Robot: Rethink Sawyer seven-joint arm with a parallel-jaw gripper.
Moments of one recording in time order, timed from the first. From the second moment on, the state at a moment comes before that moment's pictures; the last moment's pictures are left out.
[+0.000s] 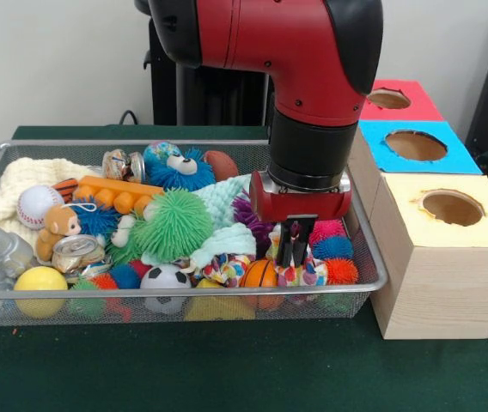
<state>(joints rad) -0.17 -0.42 0.04 1.34 -0.21 0.55 1.57</state>
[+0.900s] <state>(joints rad) -0.18 -0.49 0.06 1.41 -0.17 0.56 1.57</state>
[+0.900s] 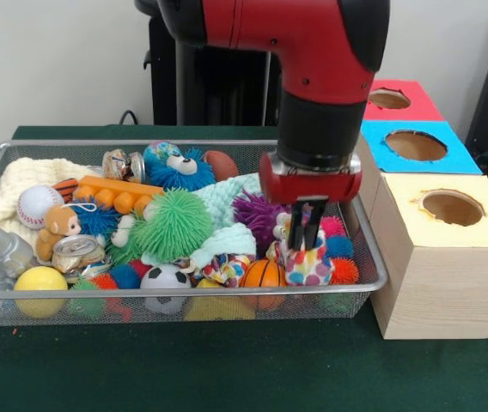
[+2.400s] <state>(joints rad) -0.14 -0.81 0.08 1.59 -0.06 0.65 1.57</state>
